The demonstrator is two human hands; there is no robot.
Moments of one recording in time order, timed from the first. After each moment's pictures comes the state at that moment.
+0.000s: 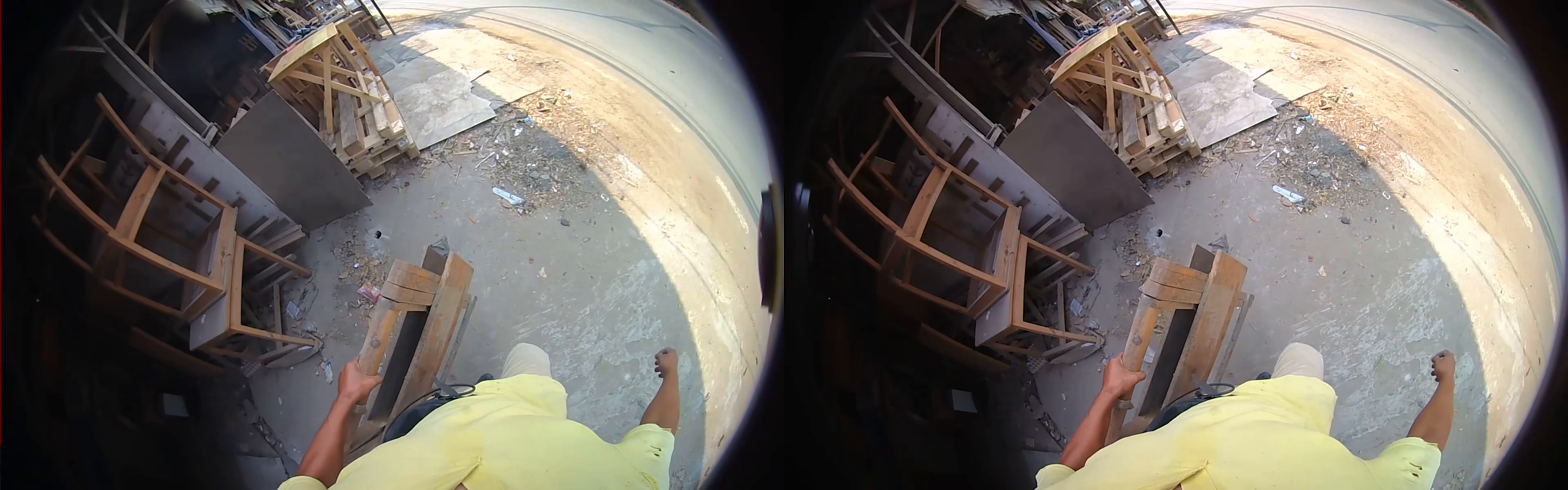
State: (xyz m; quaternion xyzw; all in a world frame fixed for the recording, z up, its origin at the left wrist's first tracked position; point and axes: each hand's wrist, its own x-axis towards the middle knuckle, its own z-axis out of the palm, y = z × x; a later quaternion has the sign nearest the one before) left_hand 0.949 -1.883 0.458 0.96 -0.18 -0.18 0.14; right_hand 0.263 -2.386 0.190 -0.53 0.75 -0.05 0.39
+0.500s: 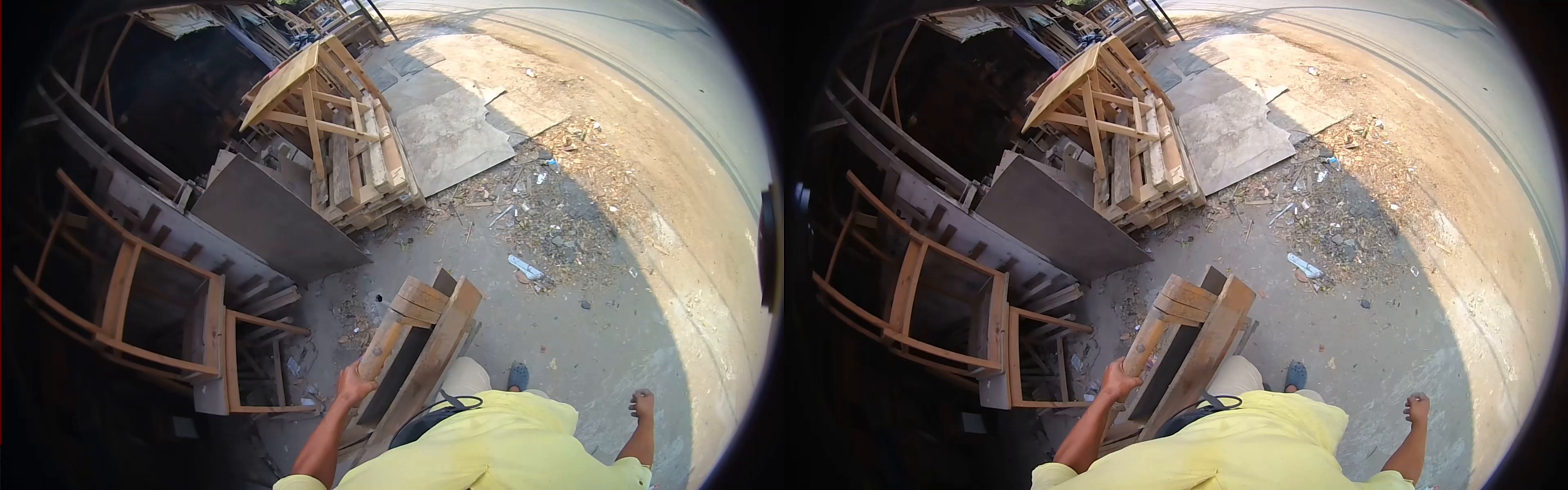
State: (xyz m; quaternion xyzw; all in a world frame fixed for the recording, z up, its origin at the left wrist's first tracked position) left_hand 1.266 -2.259 0.453 0.95 -0.18 -0.22 0.11; right_hand 0.577 -2.649 0.163 -0.42 0.73 -0.07 0.53
